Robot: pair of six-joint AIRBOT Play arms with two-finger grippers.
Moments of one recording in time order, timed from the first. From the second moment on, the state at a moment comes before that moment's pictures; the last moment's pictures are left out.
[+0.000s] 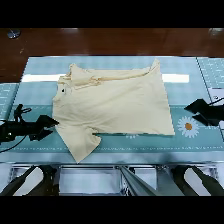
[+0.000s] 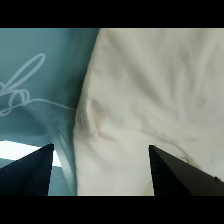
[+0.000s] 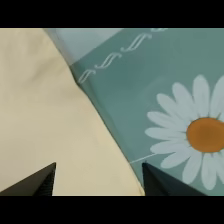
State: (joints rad) left arm 0.53 -1.00 0.41 0.86 -1.10 -1.30; right arm -0.50 -0.92 0.70 -1.10 1.16 1.55
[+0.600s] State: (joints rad) left arm 0.32 -1.07 0.38 0.67 -0.98 -1.10; right arm -0.61 -0.84 0.58 -1.06 1.14 1.52
